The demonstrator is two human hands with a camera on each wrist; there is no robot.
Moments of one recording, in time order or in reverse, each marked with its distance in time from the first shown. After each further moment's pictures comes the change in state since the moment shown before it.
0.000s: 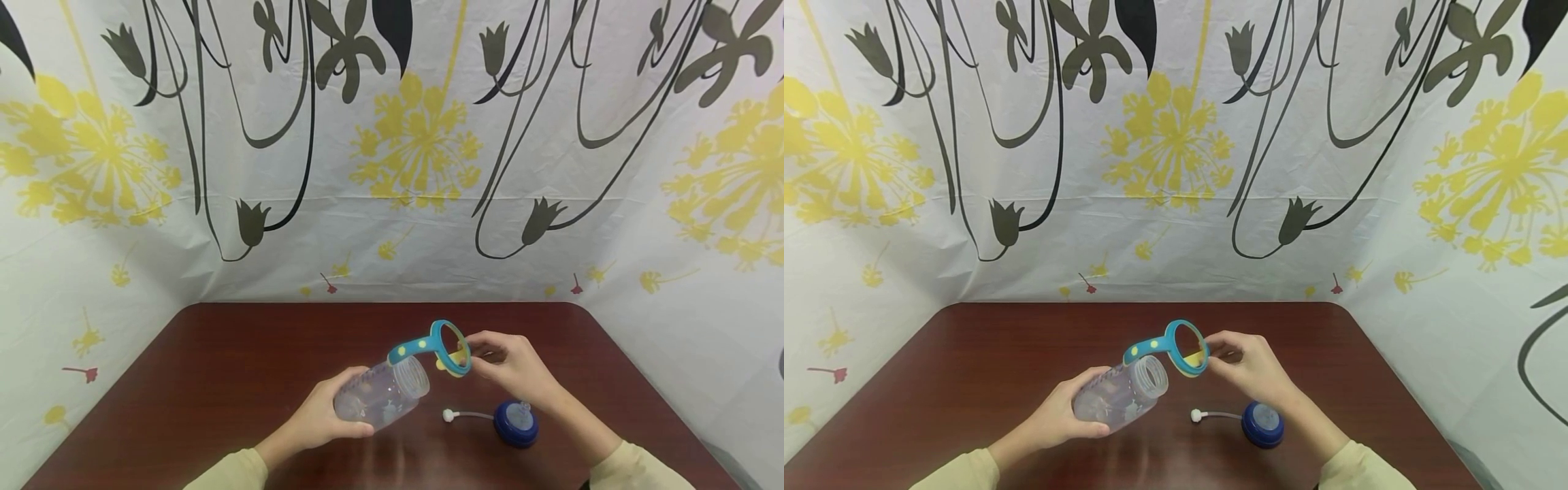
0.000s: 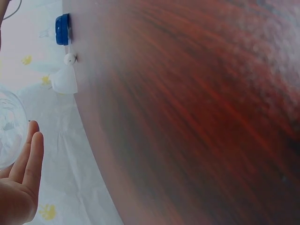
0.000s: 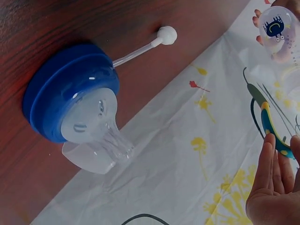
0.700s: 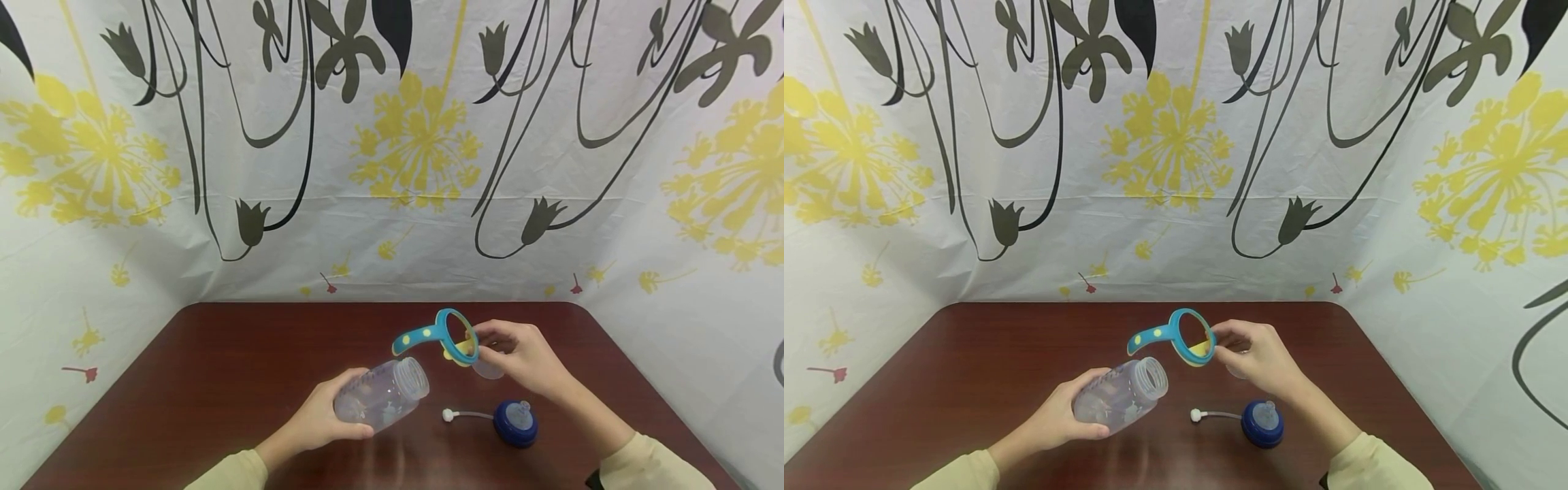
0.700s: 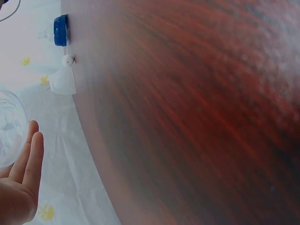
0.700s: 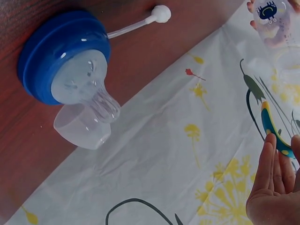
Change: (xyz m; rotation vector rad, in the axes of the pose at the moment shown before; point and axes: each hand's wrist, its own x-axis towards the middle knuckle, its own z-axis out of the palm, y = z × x) left_hand -0.001 0.000 0.001 0.017 0.010 -0.008; right_hand 0.006 0.017 -0.015 -0.060 0.025 -0.113
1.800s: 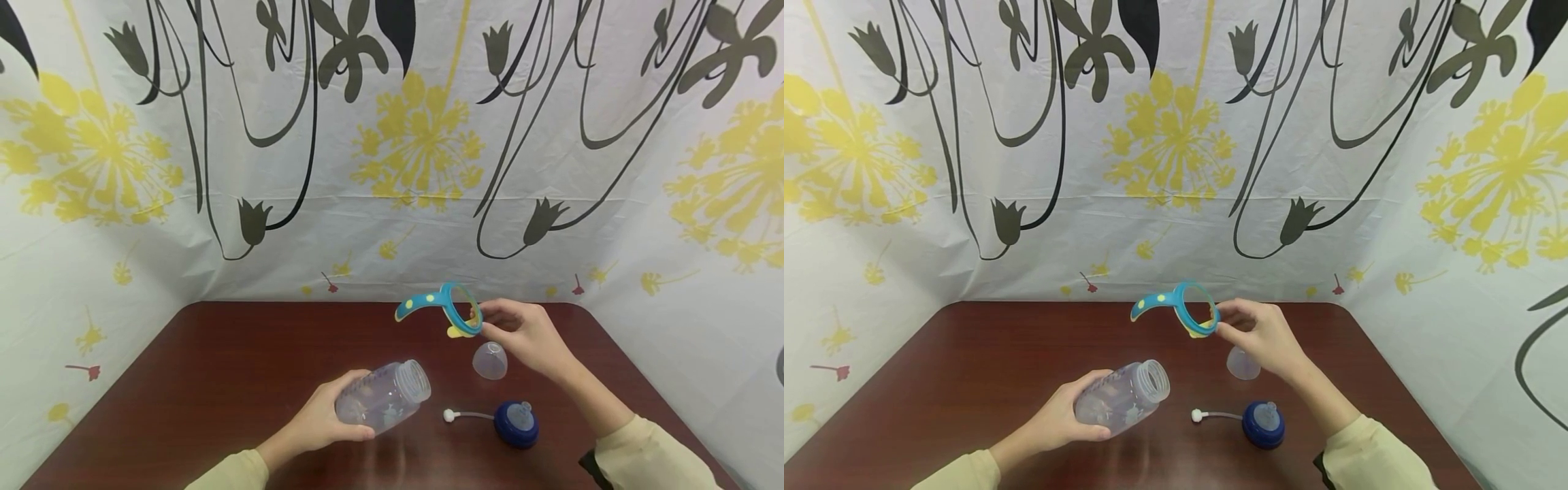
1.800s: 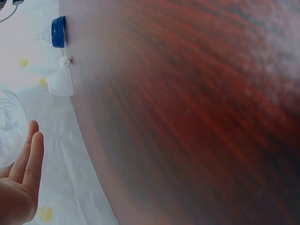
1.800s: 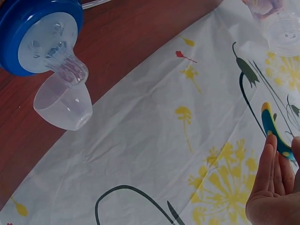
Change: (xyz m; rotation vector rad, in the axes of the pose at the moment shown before) left_hand -0.001 -0.040 0.008 0.010 0.000 0.050; right_hand 0.019 0.001 -0.013 -0.035 0.058 -0.002
